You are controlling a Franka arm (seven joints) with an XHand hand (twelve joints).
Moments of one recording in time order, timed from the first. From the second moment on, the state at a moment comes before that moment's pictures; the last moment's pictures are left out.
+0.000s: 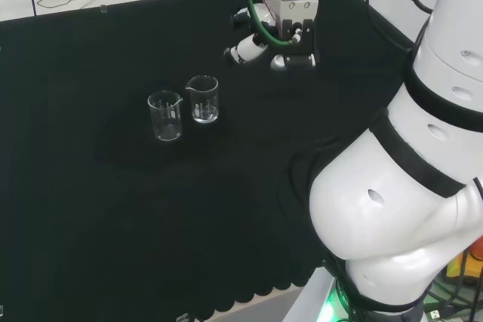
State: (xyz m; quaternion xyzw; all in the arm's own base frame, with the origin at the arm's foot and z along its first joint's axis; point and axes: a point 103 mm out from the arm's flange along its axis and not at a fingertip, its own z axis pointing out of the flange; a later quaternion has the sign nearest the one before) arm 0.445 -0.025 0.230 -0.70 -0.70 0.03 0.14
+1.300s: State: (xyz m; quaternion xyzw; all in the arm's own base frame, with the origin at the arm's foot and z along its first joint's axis) arm 0.487 -0.011 0.136 -0.63 -0.74 -0.03 0.23
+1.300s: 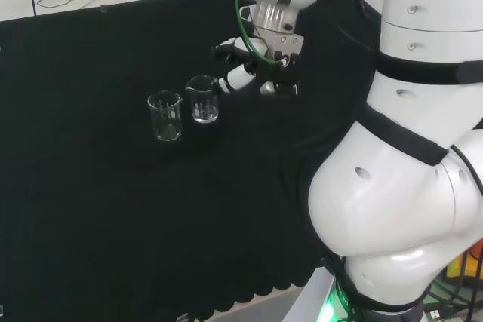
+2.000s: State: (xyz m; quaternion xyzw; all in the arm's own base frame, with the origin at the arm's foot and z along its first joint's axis) arm 0.502 -0.015 0.101 -0.61 -0.75 -0.09 0.25
